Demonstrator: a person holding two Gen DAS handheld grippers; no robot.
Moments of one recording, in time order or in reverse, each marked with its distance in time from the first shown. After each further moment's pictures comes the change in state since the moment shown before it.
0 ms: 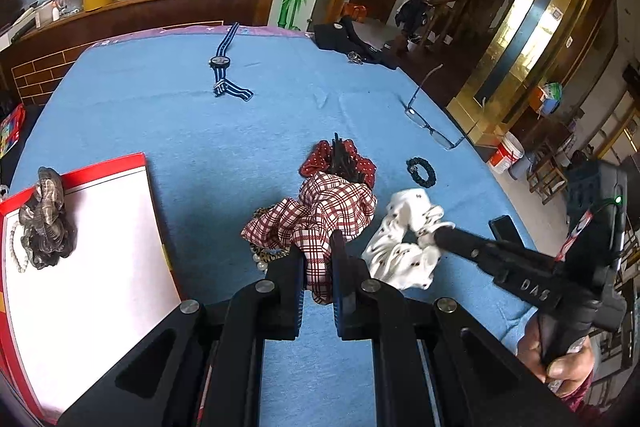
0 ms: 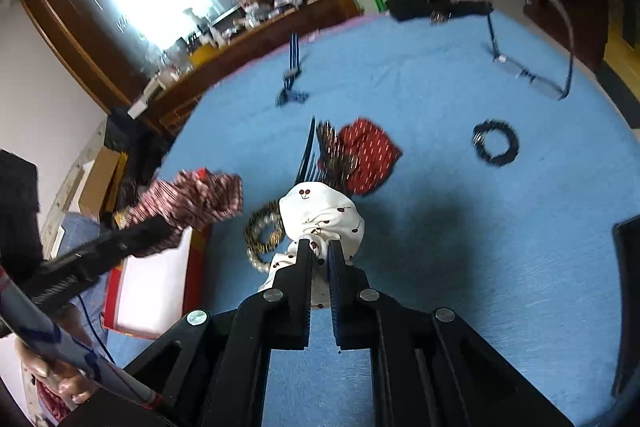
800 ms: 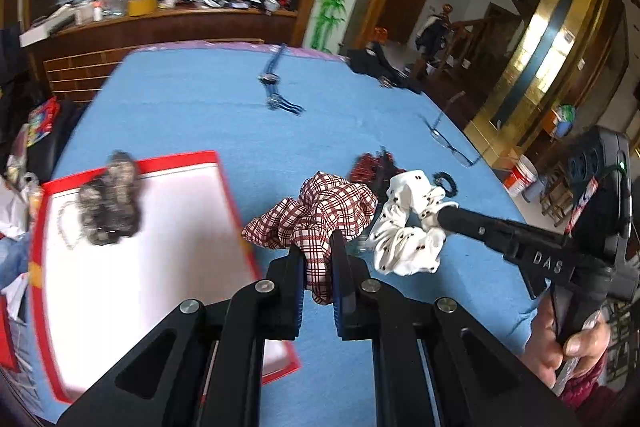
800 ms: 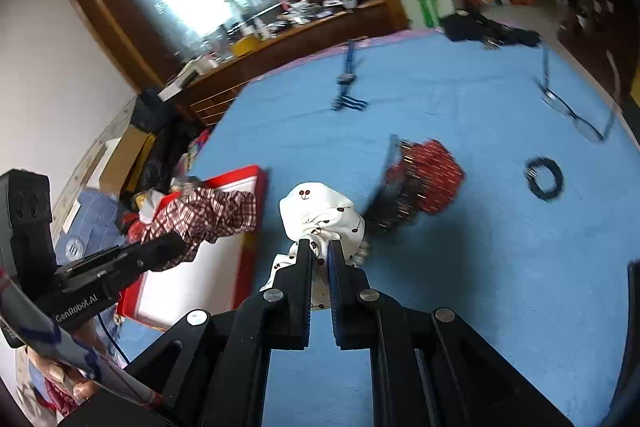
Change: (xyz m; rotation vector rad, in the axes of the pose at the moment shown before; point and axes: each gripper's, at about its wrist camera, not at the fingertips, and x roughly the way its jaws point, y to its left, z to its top) left arm -0.067 0.055 -0.028 -0.060 -0.099 0.074; right arm 0.010 0.075 0.009 -0.143 0.026 0.088
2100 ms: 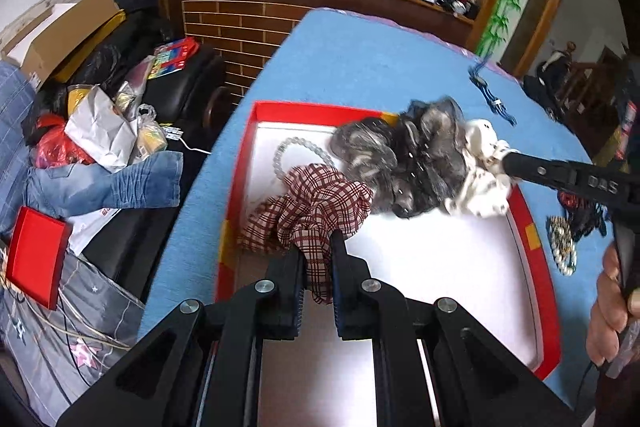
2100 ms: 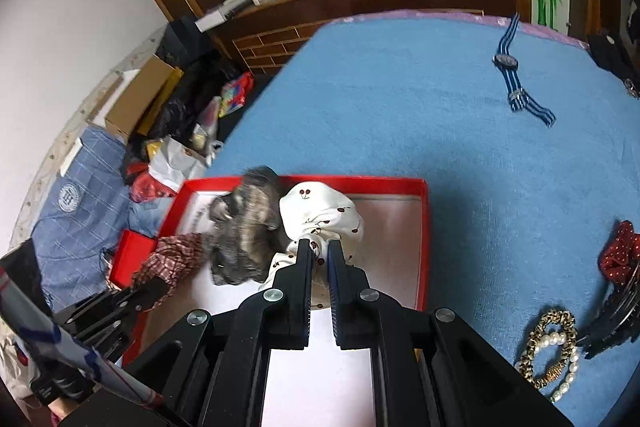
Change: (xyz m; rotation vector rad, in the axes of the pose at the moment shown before) left arm 0.011 0.210 -0.049 -0.231 0.015 0.350; right arm 0.207 0.135 0.039 -0.174 0.172 0.017
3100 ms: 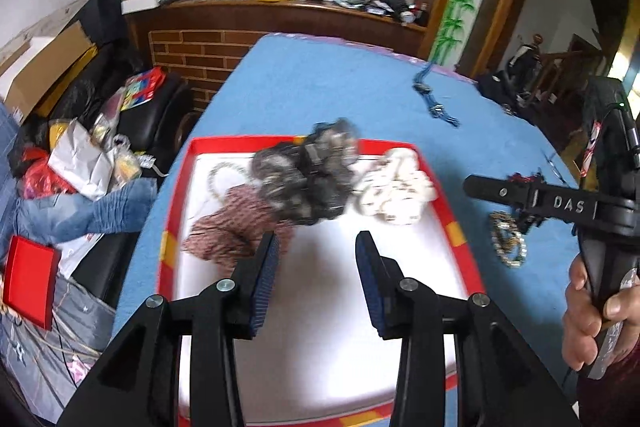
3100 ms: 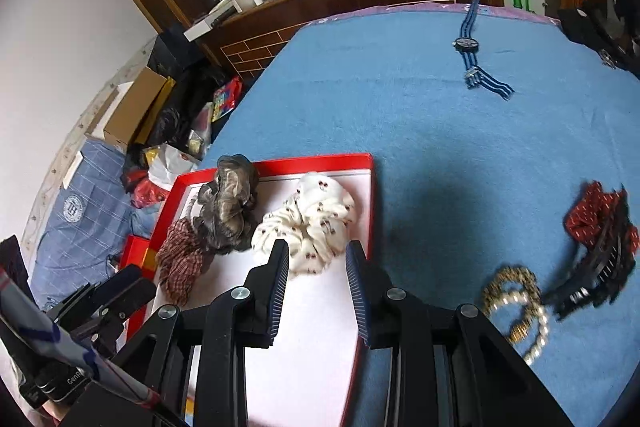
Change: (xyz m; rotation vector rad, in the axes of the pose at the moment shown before) left arm -0.048 -0.065 0.002 0.085 -0.066 -0.083; right arm -0.054 -0.036 -0.024 0.079 -0.014 0.035
